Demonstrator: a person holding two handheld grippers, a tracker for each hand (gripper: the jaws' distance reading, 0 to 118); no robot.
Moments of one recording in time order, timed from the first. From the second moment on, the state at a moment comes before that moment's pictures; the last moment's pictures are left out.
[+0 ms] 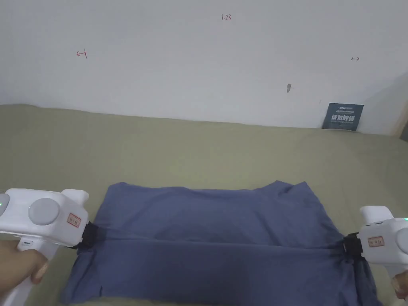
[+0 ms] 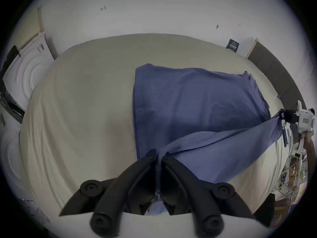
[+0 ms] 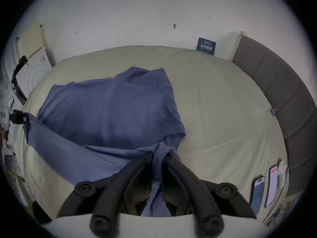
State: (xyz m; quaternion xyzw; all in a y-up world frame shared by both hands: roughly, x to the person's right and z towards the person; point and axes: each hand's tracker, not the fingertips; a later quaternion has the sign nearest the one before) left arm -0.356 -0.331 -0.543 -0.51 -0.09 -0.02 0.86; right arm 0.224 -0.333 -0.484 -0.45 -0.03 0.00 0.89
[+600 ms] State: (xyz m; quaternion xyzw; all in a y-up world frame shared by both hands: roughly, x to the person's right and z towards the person) left arm -0.376 -0.298 -0.420 -0.40 -0.05 0.03 0.91; right arm 0.201 -0.307 -0.373 -0.39 -0.04 0.02 0.92
